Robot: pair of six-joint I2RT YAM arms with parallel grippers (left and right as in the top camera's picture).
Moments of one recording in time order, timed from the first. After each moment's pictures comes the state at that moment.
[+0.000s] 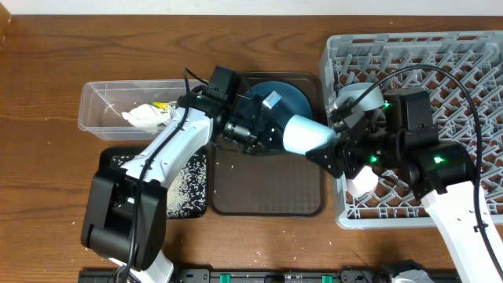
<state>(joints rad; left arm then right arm) -0.38 1.78 1.24 -0.73 1.34 -0.38 0.25 1.19 1.12 -0.87 -0.64 -0.21</state>
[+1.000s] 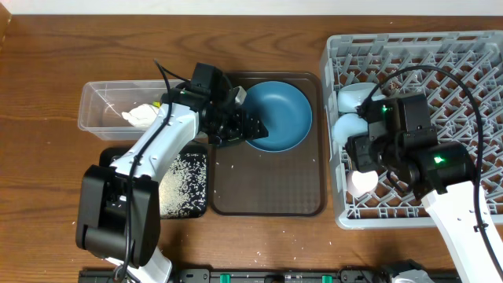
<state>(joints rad) -0.28 1.78 1.24 -0.76 0.63 -0.35 0.25 1.19 1.12 -1.00 -0.03 0.04</state>
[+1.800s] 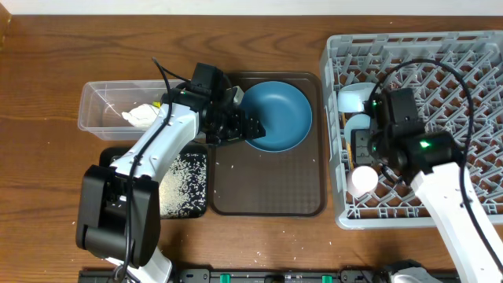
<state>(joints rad) -0.28 1.78 1.24 -0.76 0.57 -0.35 0.25 1.30 1.11 -0.96 0.10 0.22</state>
